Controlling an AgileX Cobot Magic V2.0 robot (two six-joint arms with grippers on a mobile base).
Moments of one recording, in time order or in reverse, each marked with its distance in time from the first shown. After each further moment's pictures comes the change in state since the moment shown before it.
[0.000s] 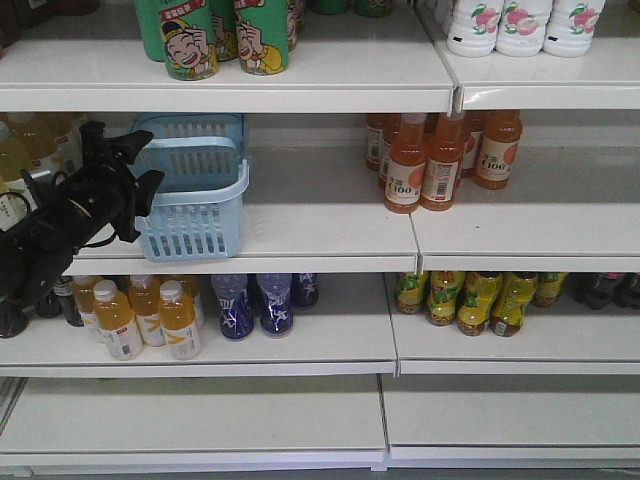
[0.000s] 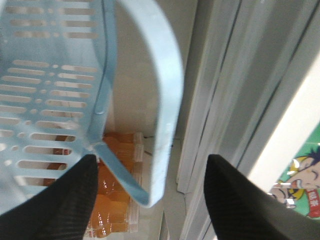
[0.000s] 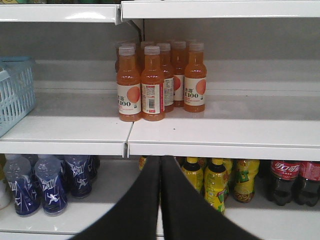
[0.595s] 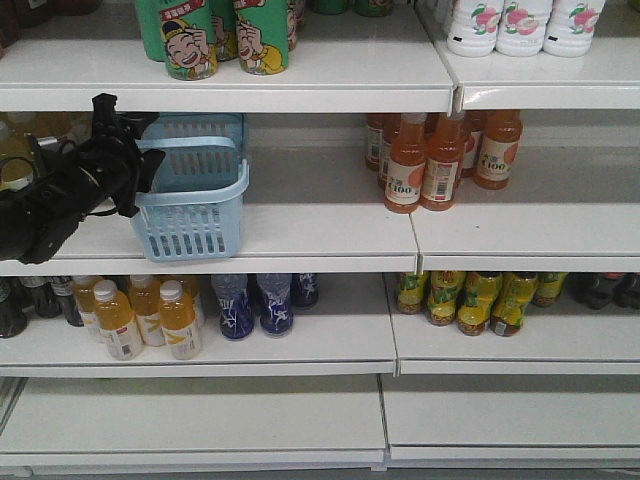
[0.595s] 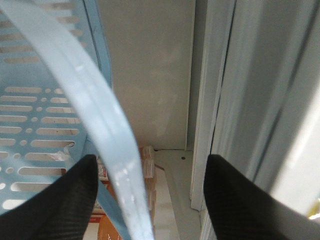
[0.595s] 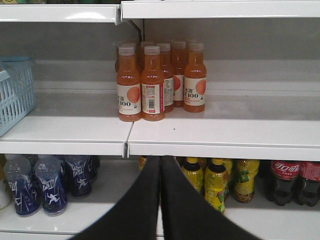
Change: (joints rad) left arm 0.000 0.066 -0.209 0.089 0.176 -0.049; right arm 0.000 0.000 0.000 0.000 0.000 0.000
